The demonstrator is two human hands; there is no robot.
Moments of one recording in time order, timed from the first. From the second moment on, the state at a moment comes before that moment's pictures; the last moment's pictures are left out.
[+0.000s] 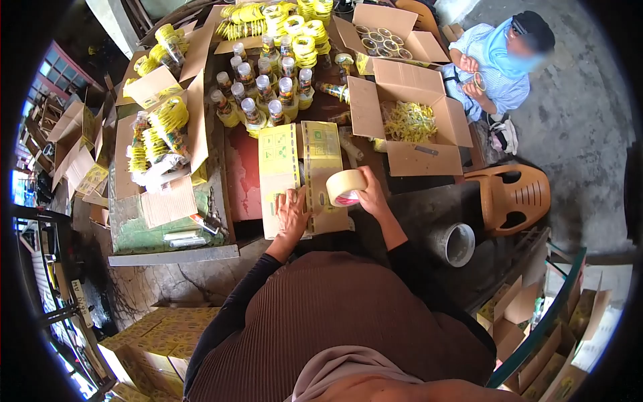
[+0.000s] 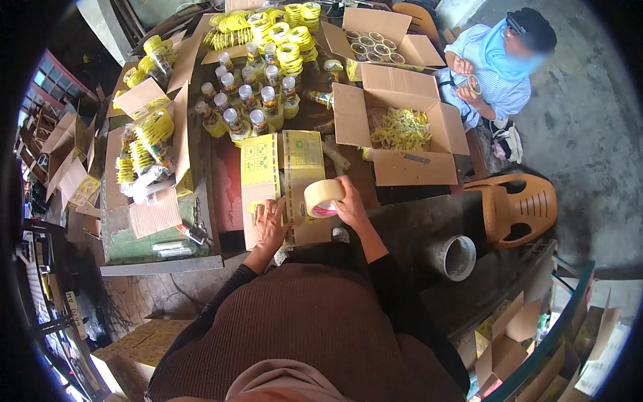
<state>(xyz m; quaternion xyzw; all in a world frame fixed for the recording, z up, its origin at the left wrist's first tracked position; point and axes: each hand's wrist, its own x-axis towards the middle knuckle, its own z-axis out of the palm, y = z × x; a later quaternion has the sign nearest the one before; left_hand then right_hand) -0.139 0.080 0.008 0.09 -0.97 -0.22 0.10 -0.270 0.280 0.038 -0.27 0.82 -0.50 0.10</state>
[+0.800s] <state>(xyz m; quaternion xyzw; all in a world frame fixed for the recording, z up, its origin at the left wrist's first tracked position) -0.157 0.116 0.003 0.28 -0.94 -0.17 0.09 -0.358 0.347 0.072 -0.21 0.59 -0.66 0.40</state>
